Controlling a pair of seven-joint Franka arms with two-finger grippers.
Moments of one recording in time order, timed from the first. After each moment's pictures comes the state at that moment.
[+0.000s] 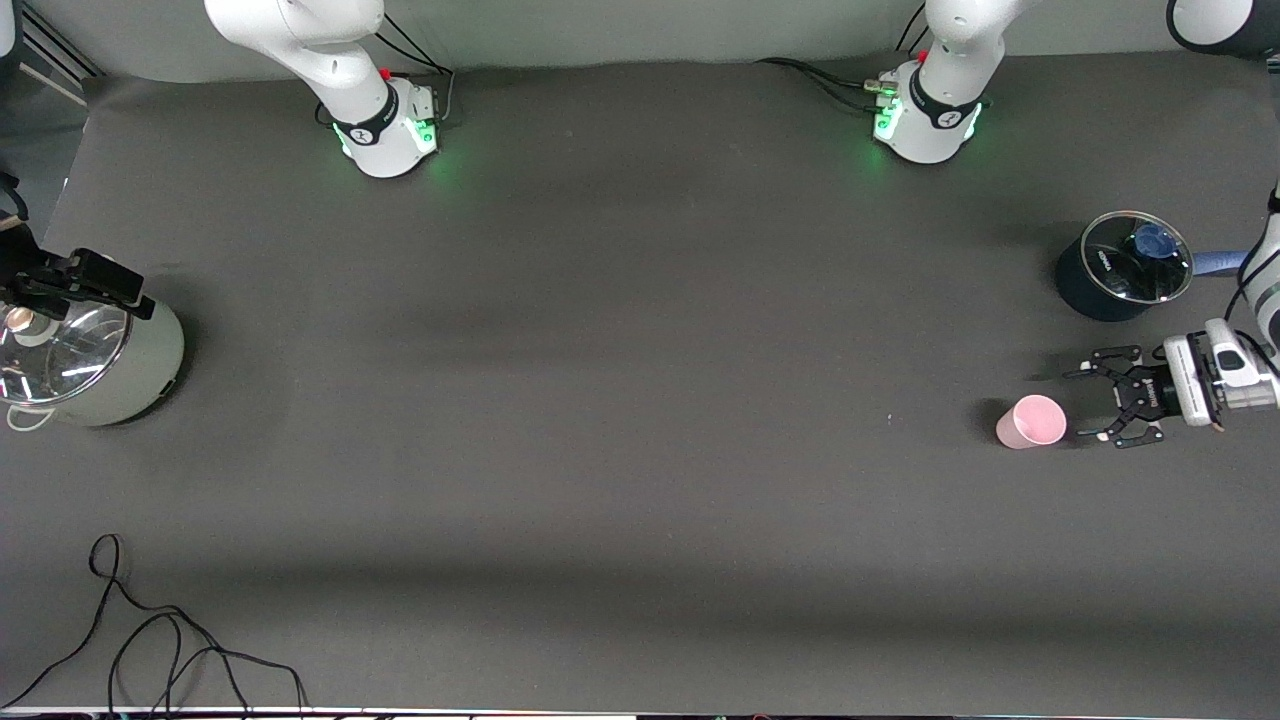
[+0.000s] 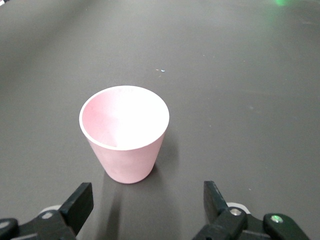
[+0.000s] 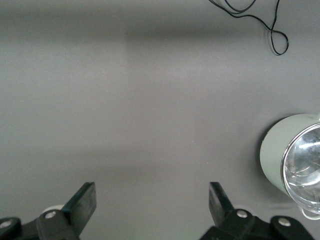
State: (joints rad) left arm 0.61 0.74 -0.11 -1.67 -0.71 1.82 2.38; right arm 0.04 0.04 -0.09 -1.51 0.01 1.55 -0.01
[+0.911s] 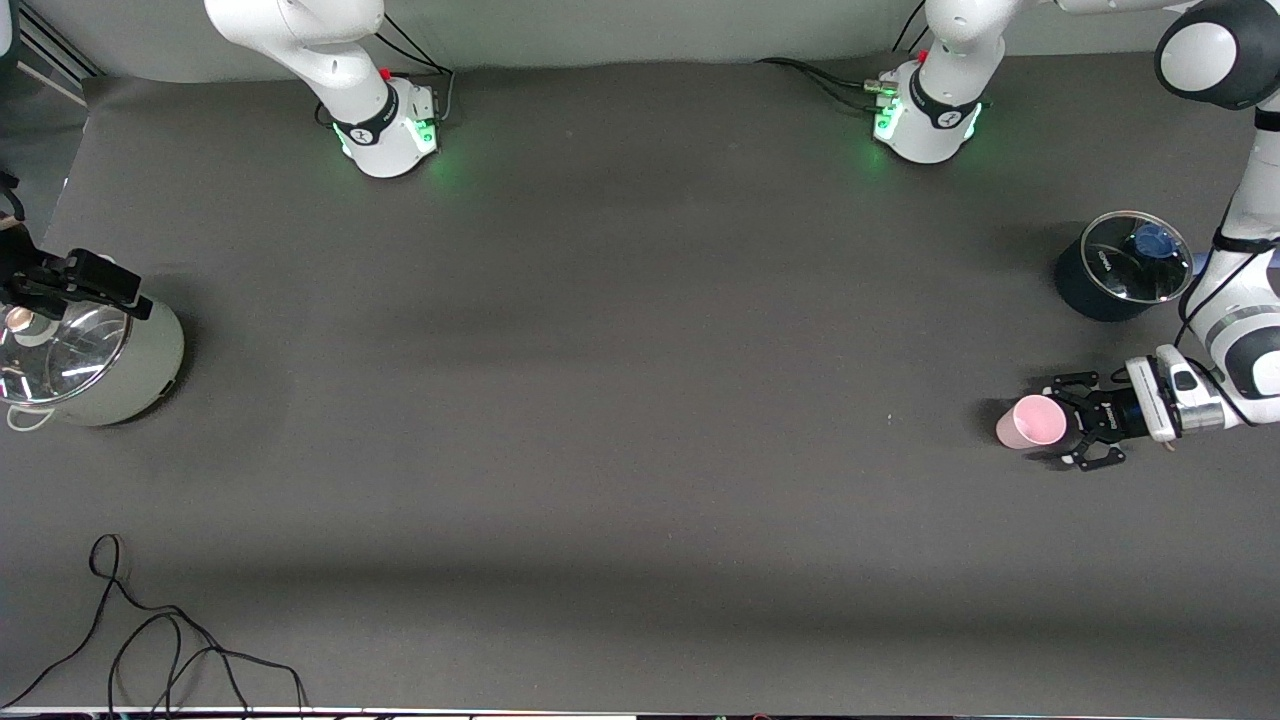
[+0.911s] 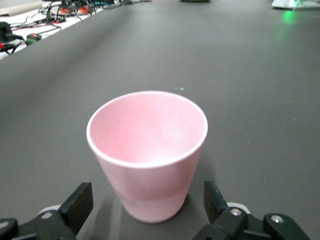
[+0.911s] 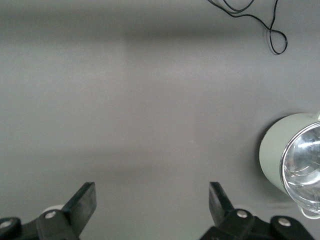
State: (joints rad) left arm 0.61 0.89 -0.15 -1.60 -0.86 1.79 2.52; right arm 0.04 0.04 -0.09 -1.51 0.01 1.55 -0.01
